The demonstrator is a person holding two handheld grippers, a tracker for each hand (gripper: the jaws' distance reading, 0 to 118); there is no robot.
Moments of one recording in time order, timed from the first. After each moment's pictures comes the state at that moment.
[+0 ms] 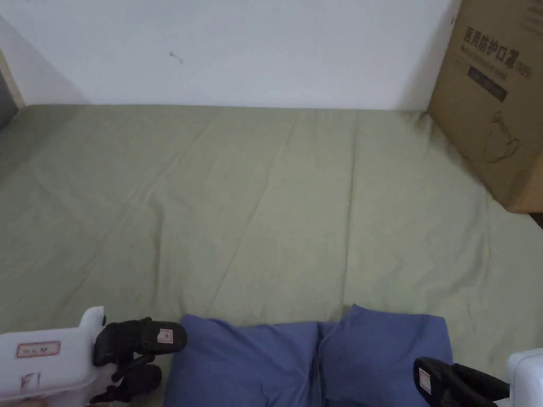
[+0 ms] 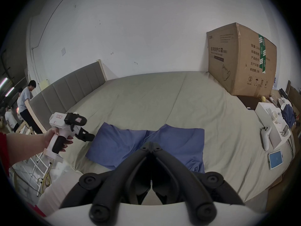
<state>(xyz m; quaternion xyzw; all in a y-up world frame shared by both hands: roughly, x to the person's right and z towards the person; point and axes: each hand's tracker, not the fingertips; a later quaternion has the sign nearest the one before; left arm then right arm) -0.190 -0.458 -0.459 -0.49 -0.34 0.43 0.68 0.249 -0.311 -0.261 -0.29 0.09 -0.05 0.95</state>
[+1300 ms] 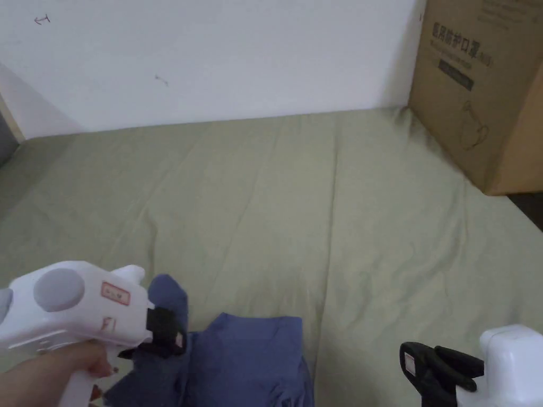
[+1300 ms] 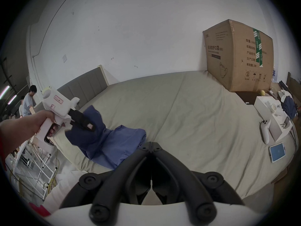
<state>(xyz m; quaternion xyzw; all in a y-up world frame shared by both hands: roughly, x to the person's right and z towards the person) -0.071 -0.323 -0.449 -0.58 -0.17 0.12 0.79 0.282 -0.304 -0.229 -0.27 0.09 -0.09 0.95</state>
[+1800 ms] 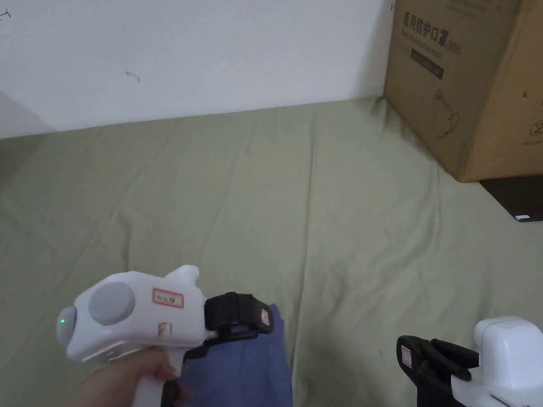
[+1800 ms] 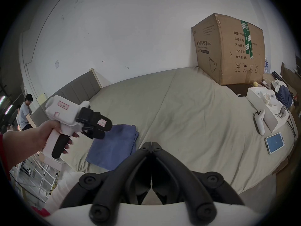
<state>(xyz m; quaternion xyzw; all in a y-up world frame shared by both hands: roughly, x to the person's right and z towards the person) -0.019 -0.342 -0.435 -0.54 -0.26 0.16 0.78 0.298 -0.311 -0.224 -0.28 0.06 -0.11 0.95</state>
